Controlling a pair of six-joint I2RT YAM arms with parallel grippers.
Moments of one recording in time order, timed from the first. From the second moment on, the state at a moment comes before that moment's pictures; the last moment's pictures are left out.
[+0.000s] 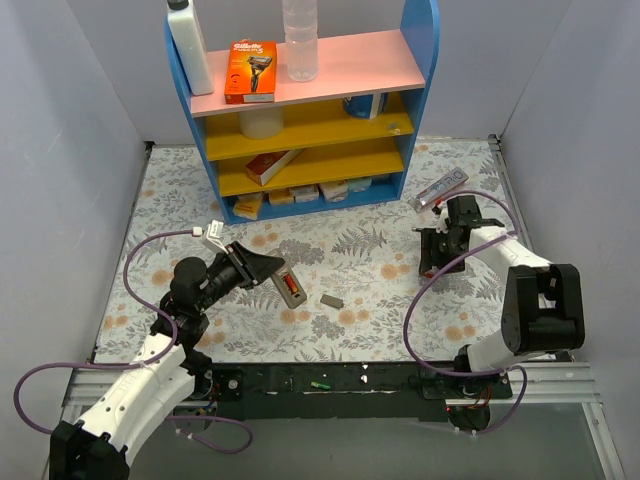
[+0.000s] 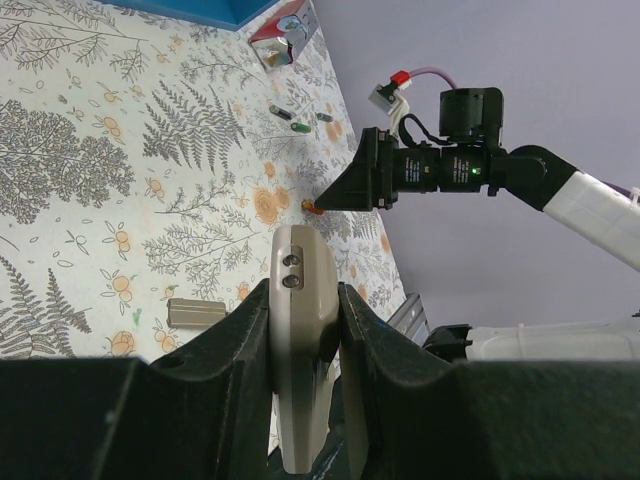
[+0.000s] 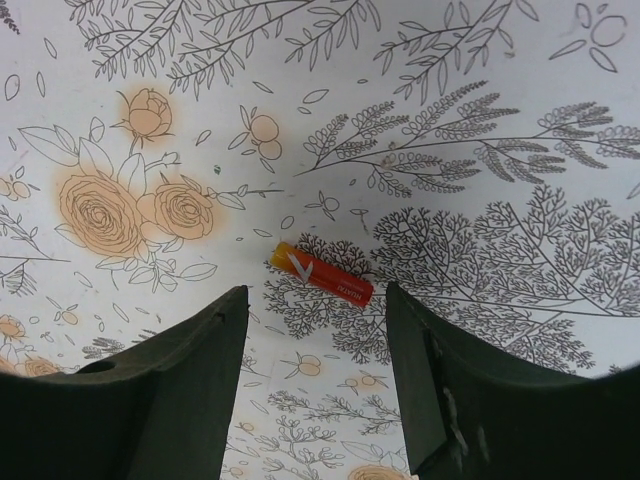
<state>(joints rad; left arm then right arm) -0.38 0.62 0.33 0.18 0.39 -0.95 0.09 1.49 0.86 -0.59 -0.16 0.09</state>
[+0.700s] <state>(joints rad) -0.38 0.61 0.33 0.18 0.39 -0.96 0.09 1.51 0.81 -0.56 -0.28 0.08</state>
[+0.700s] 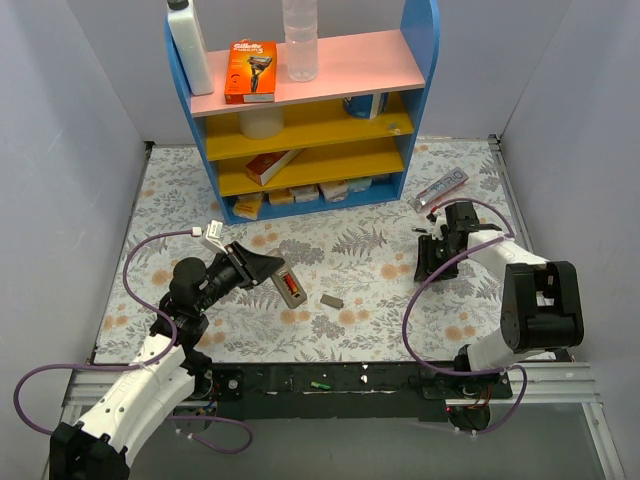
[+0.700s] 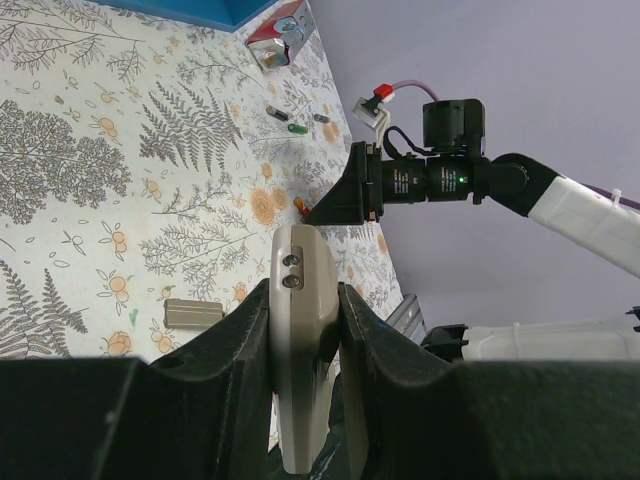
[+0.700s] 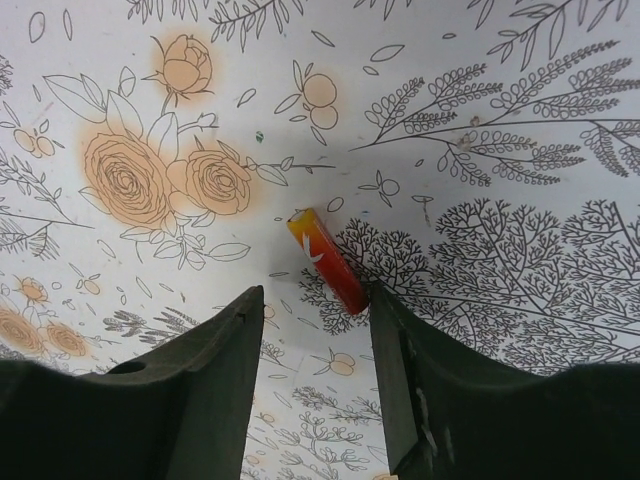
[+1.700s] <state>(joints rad) -0.38 0.62 0.25 0.29 0.39 -1.06 0.27 1.53 0.86 -0.63 -0.06 0.06</state>
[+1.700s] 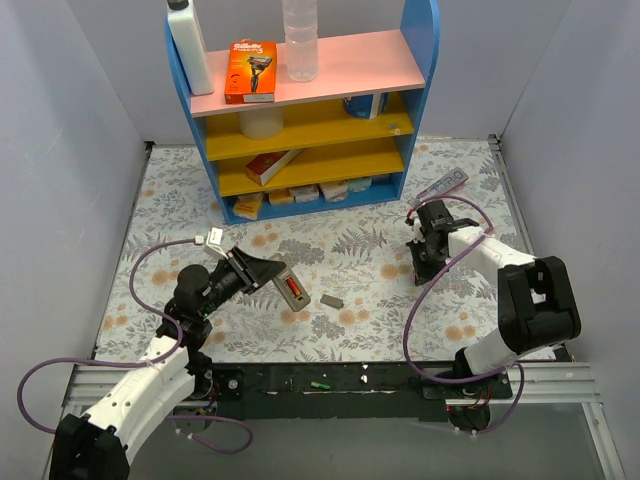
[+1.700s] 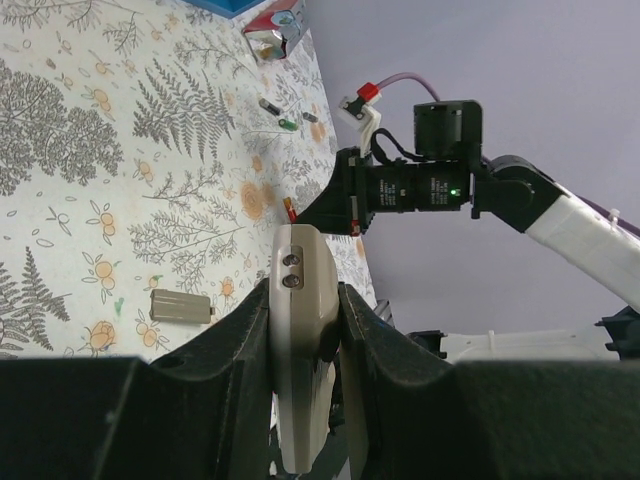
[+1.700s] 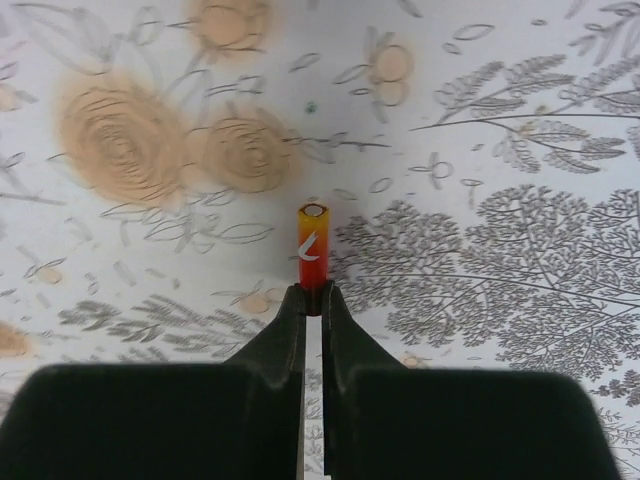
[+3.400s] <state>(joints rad) -0.38 0.73 0.04 0.81 0.27 -1.26 1.07 1.87 1.85 -1.14 -0.25 0.19</state>
